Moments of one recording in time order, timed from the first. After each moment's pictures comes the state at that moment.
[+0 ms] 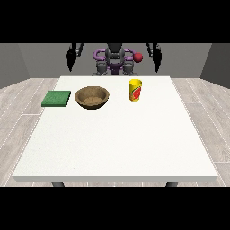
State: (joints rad) left arm -0.06 0.10 0.04 -1.55 -0.01 -0.01 0.00; right arm 0.00 -0.10 -0.02 -1.59 0.01 -0.03 -0.01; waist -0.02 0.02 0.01
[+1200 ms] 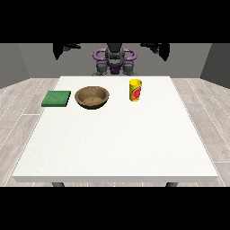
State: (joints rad) left arm -0.20 0.14 0.20 -1.56 0.15 -0.06 -0.06; right arm -0.04 -0.22 -0.22 -1.64 -0.23 0.22 -0.03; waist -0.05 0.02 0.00
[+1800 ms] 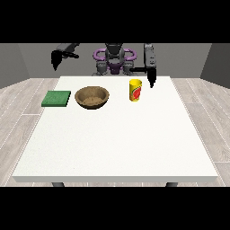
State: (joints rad) left arm -0.26 0.04 0.18 -1.23 0.04 0.02 -0.48; right arm -0.12 -0.22 -0.22 -1.57 -0.20 0.25 -0.16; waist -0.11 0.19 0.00
